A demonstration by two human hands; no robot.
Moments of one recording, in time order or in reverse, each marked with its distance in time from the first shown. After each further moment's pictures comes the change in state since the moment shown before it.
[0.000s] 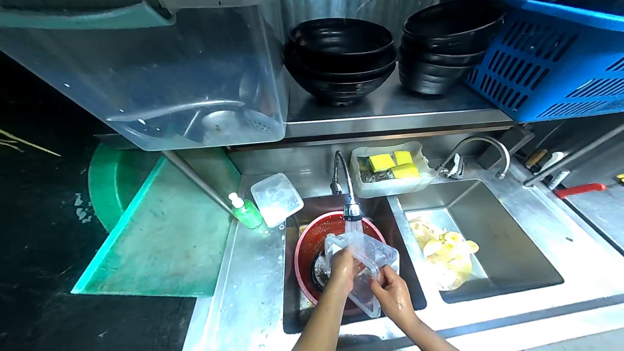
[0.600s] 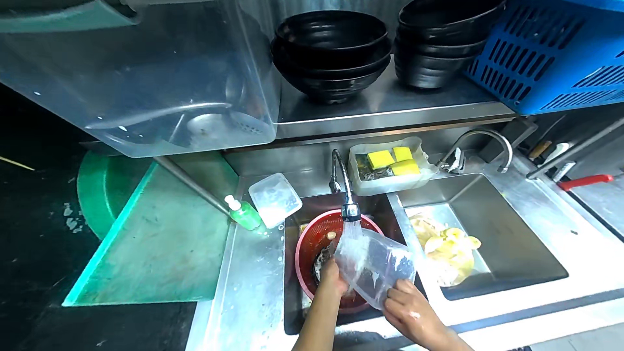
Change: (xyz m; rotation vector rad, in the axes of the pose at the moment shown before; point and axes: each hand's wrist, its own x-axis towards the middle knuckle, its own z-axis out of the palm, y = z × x) left_hand 0.022 -0.019 -0.033 -0.357 0.117 -0.123; right_hand -0.015 0.018 -0.056 -0.579 -0.231 -0.843
